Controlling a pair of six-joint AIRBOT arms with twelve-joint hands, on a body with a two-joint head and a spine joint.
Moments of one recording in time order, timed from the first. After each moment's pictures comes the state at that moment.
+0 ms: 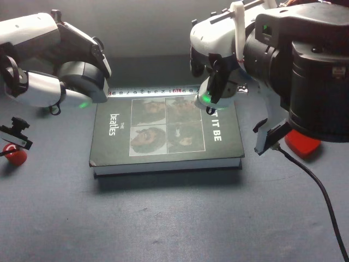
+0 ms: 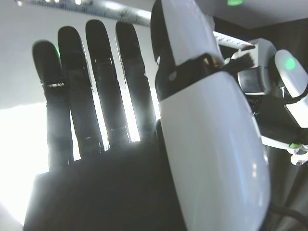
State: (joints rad) left arm 0.53 -0.81 1.13 0.22 -0.33 0.23; right arm -0.02 -1.36 0.95 1.88 0.88 -2.82
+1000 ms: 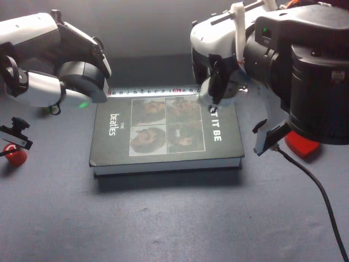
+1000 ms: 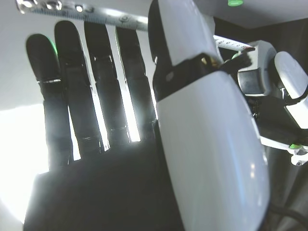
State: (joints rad) left arm 0.53 -0.81 1.13 0.22 -0.33 0.23; right arm -0.03 -1.36 0.95 1.86 0.88 -2.80
